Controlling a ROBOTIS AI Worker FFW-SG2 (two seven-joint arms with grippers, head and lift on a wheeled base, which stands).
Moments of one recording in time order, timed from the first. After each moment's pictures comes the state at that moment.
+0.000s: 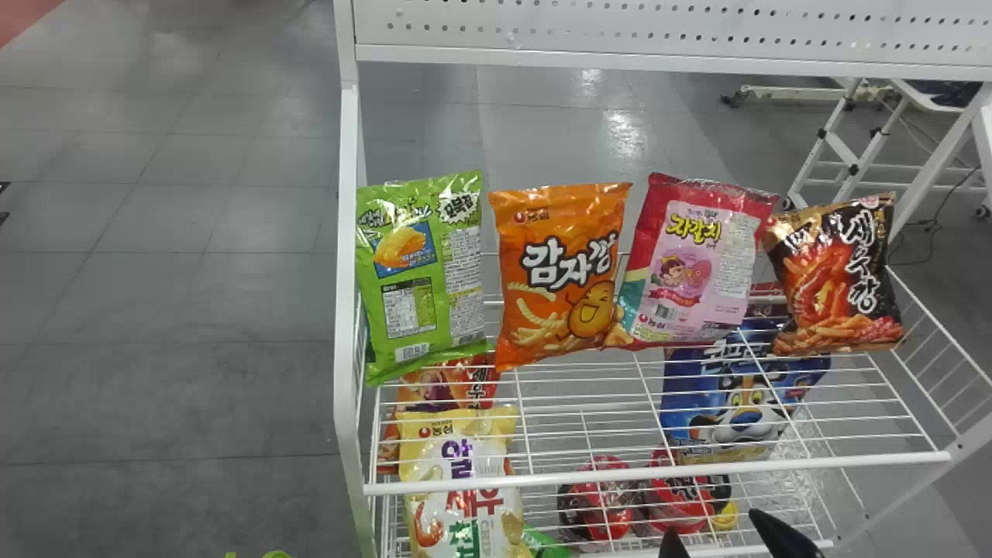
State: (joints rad) left arm 0.57 0.38 0.27 -2.01 0.28 1.28 -1.57; right arm 0.84 0.00 -0.13 -1.90 -0.20 -0.37 0.38
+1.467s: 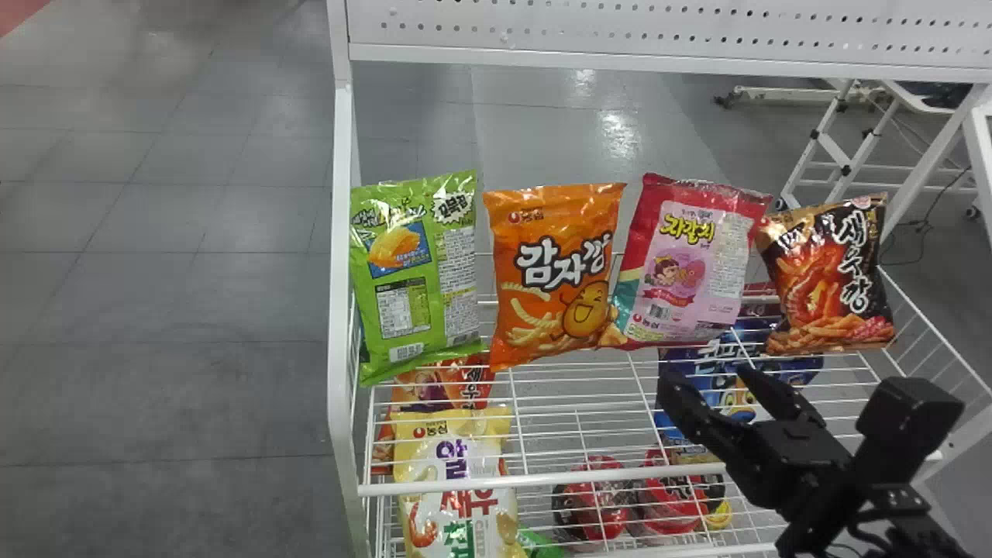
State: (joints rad) left arm 0.63 0.43 0.28 -2.03 0.30 1.25 -1.57; right arm 0.45 0.00 -0.24 -2.15 -0.25 0.43 0.28
